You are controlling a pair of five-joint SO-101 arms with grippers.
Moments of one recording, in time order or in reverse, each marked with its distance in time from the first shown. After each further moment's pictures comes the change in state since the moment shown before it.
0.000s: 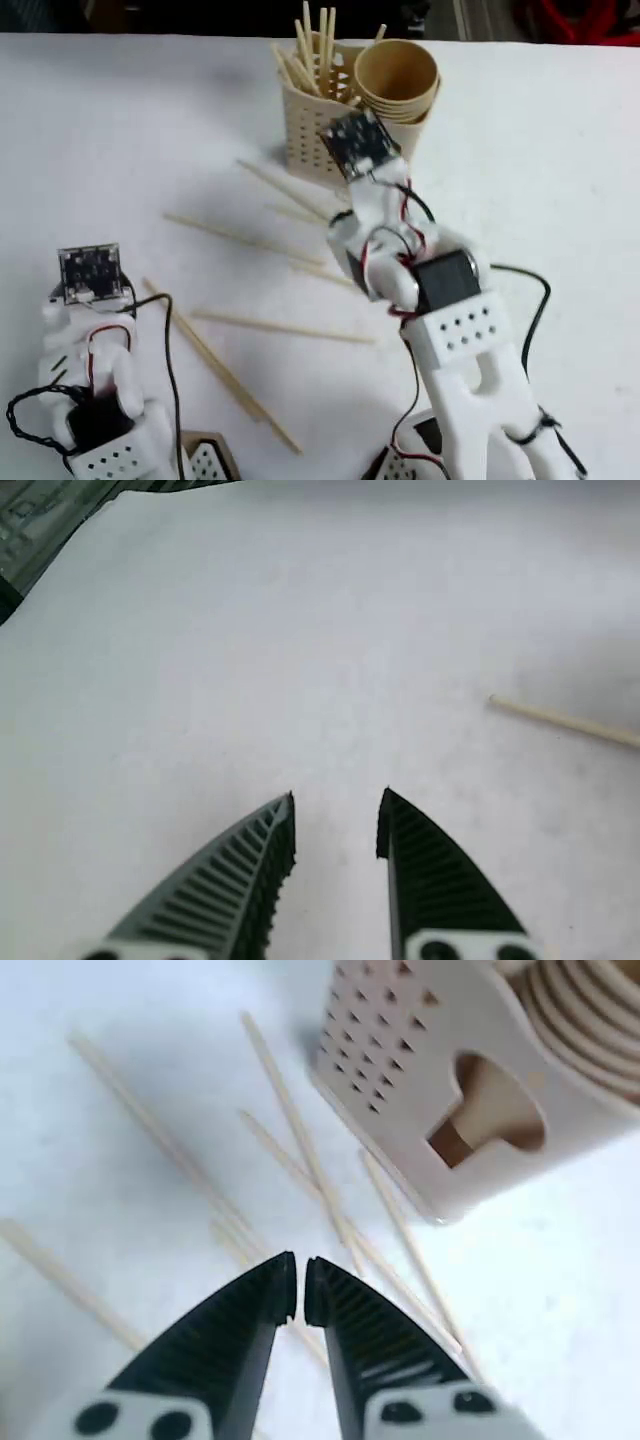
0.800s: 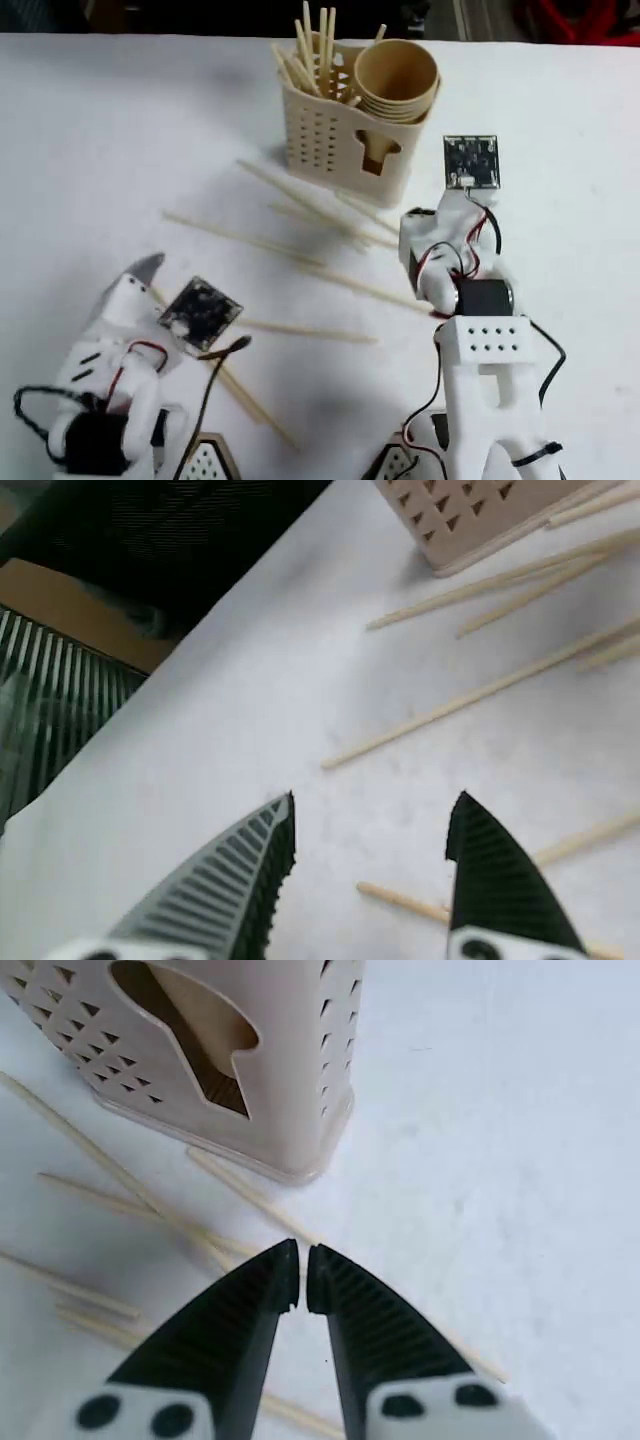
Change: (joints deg) left arm 26.8 1.4 -16.6 15.9 -23.8; right arm 19.2 -6.2 23.9 -23.6 -10.1
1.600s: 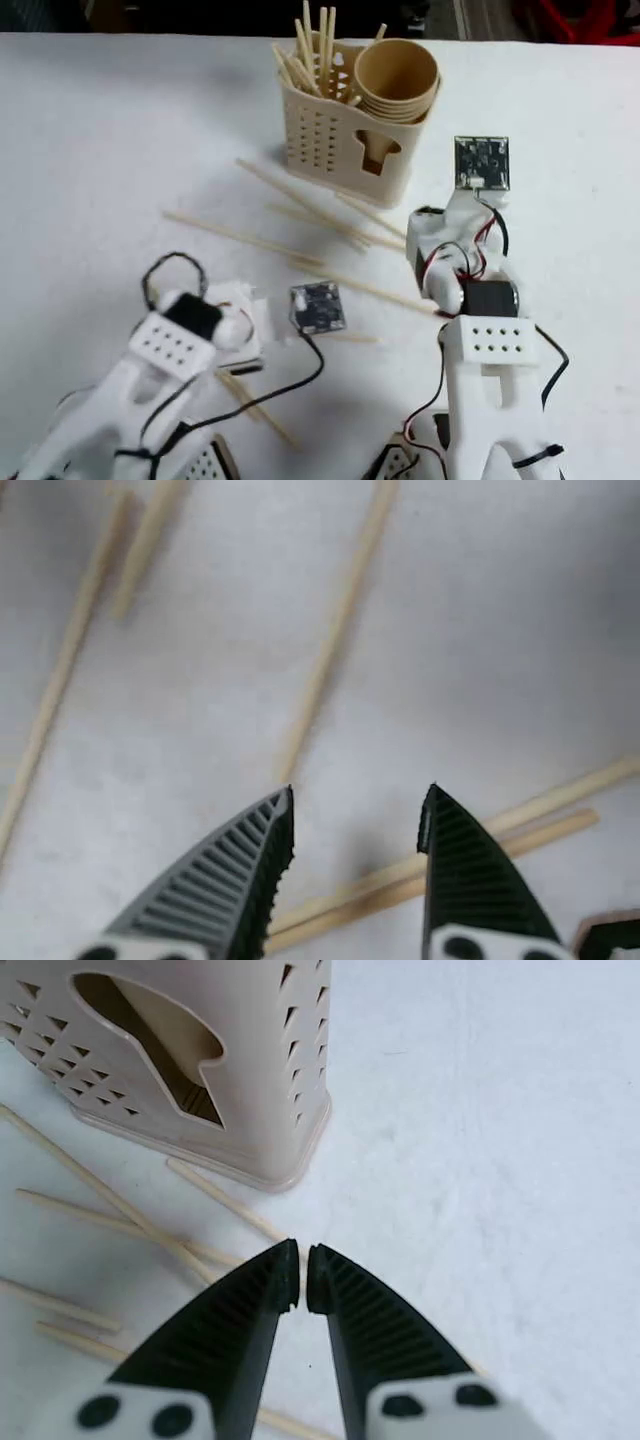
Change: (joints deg) left arm 26.9 60.1 -7.9 -6.2 -7.1; right arm 2.2 0.0 0.6 -1.3 0.0
